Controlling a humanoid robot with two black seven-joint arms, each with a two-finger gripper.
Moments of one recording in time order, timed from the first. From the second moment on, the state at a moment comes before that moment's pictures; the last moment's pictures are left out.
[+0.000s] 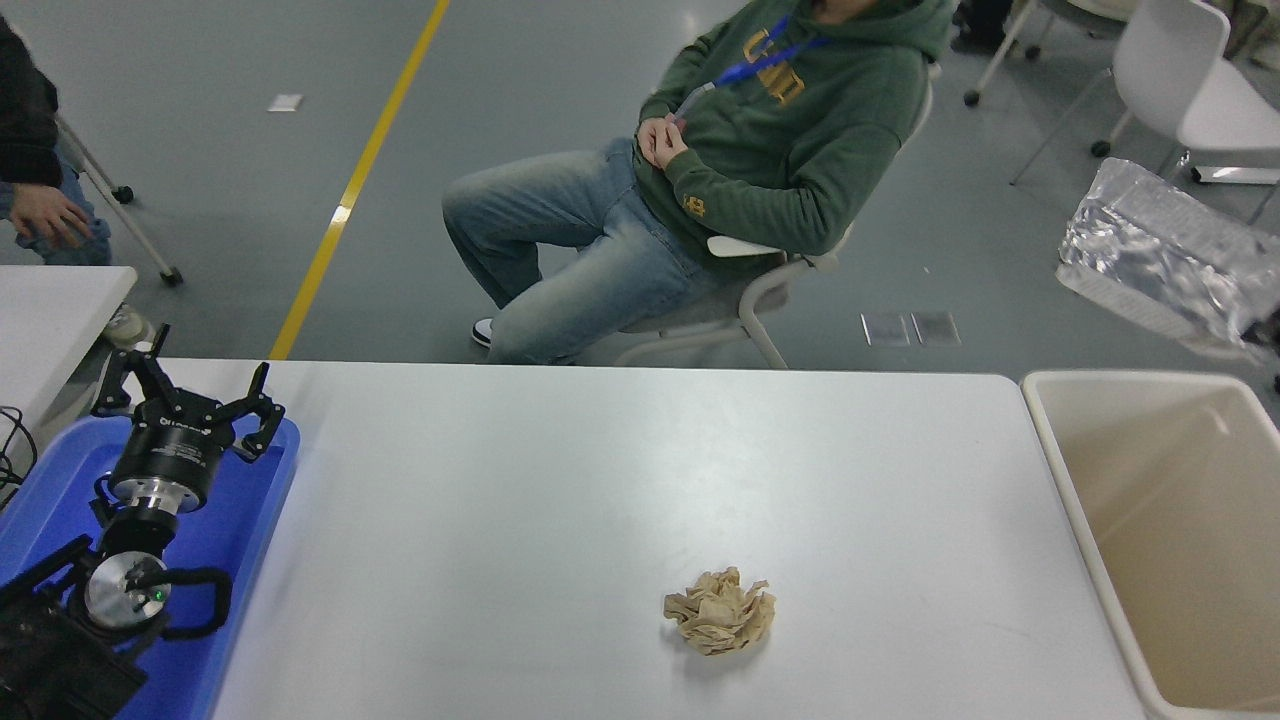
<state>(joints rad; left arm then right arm) -0.46 0.45 -0.83 -0.52 -0.19 -0.62 -0.53 1.07 -1.00 -0.17 0.73 -0.53 0.09 0.14</state>
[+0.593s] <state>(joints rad) -0.46 0.45 -0.83 -0.52 -0.19 -0.62 -0.53 0.93 -0.80 -0.17 0.41 -0.41 -0.05 0.14</state>
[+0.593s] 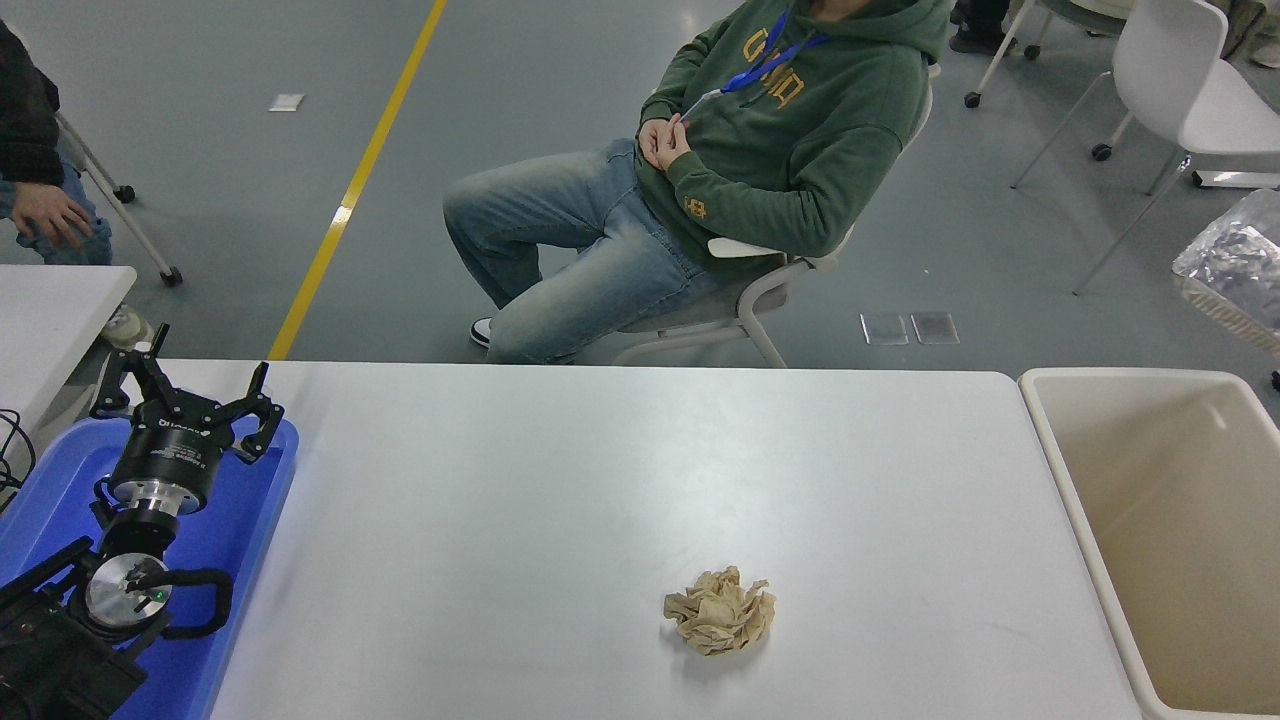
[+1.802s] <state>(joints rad) -0.46 0.45 -0.83 -0.52 -0.19 -0.62 -0.53 0.85 -0.66 -0.17 0.39 -0.29 -0.18 0.09</state>
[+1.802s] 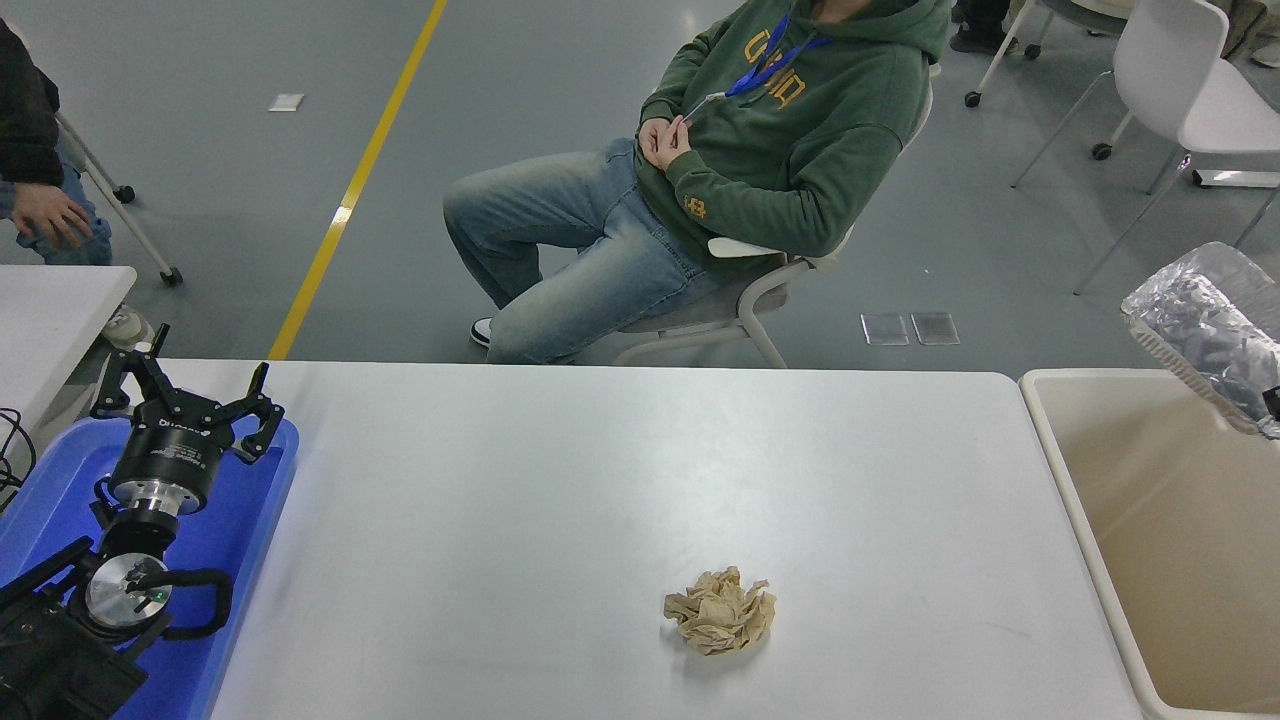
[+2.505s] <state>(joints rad) -0.46 0.45 -0.83 -0.52 -0.19 -0.62 -0.53 0.85 -0.67 -0.17 0.40 -0.29 -0.16 0.09</state>
